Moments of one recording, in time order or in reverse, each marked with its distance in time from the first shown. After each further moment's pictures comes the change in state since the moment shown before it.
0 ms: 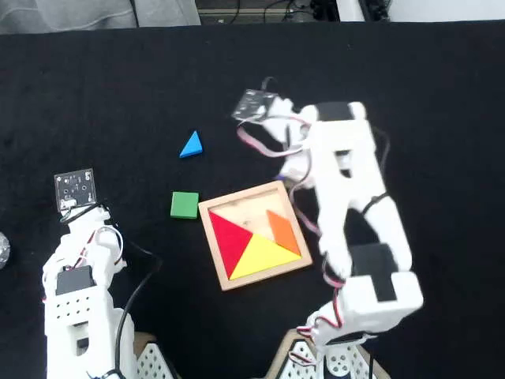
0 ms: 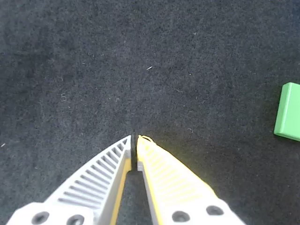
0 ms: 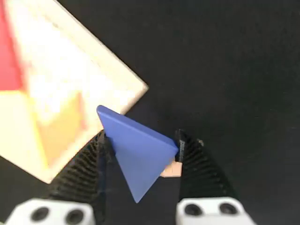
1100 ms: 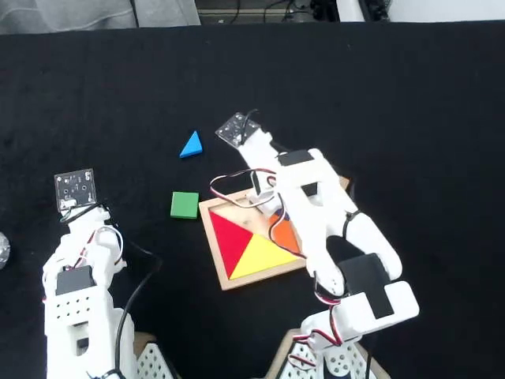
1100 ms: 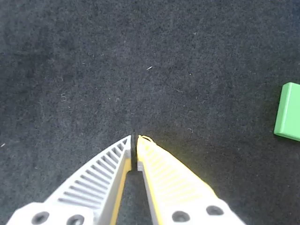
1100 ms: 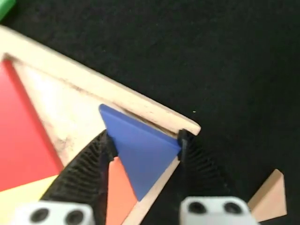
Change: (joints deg) left arm 0.0 0.0 0.0 0.0 0.0; right arm -7.2 -1.8 21.9 -23.7 -20.0
